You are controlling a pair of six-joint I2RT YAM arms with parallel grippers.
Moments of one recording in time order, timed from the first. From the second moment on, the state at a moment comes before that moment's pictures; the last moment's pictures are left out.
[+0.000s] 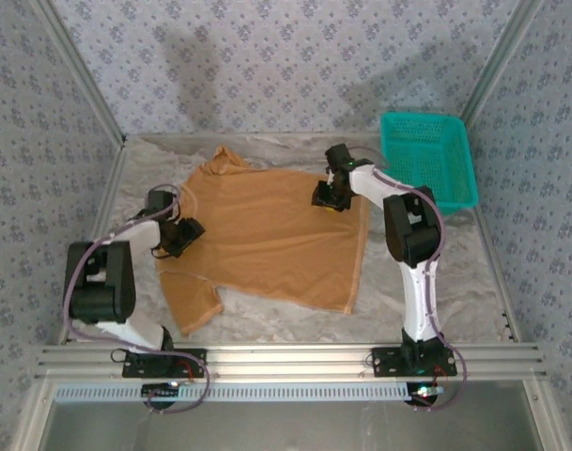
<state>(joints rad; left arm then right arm) -0.01 1.63 0.83 -0.36 0.21 -0.73 0.34 2.17 1.62 -0.67 -0.20 0.48</state>
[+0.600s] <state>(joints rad) -0.18 2.40 2.08 -0.72 0.15 -0.61 0.62 1.58 1.00 -0.68 -0.01 0.63</state>
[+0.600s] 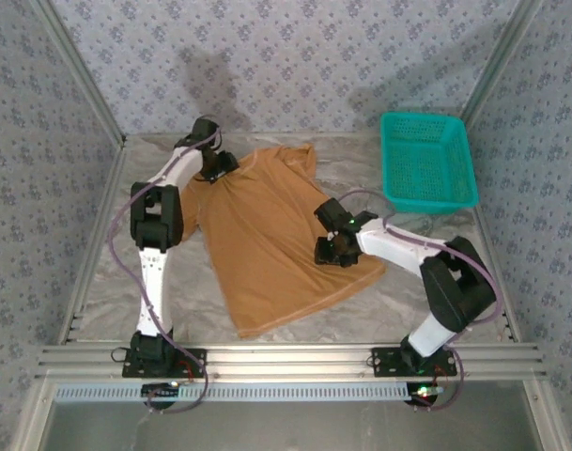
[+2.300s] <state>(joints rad) -0.45 1.47 0.96 -0.53 0.05 -0.69 0.68 1.42 0.74 -0.75 0.11 0.64</state>
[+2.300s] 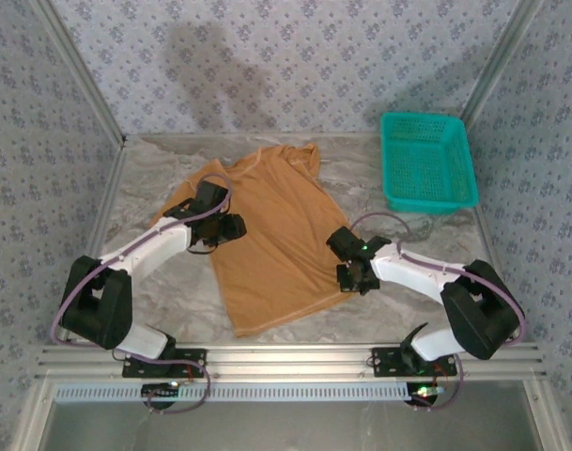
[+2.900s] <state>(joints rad) -0.45 1.46 0.98 -0.54 0.04 -0.68 0.67 1.42 0.74 -0.75 0.11 0.64</state>
